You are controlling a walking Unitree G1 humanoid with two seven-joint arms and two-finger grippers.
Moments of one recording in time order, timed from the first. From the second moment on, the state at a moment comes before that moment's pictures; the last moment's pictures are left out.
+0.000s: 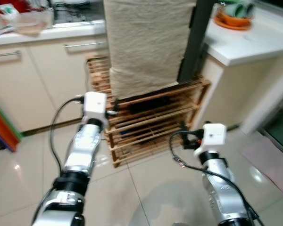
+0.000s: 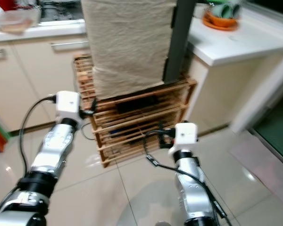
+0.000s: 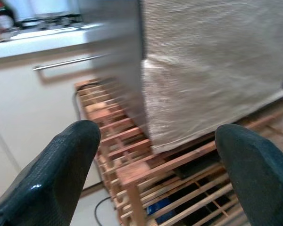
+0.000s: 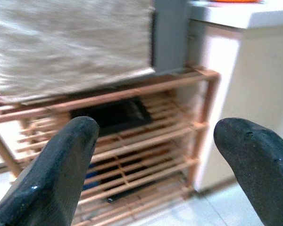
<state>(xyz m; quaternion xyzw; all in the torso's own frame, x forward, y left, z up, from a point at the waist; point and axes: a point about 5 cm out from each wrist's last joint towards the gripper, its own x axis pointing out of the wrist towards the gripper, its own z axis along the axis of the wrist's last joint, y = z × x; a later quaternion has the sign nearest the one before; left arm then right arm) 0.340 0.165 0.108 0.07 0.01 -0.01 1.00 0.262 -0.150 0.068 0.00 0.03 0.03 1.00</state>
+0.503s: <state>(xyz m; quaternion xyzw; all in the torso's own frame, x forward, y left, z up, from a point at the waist) 0.341 0.159 0.118 0.06 -0.03 -0.04 1.00 0.263 -0.162 0.073 -0.01 0.01 -0.01 1.00</state>
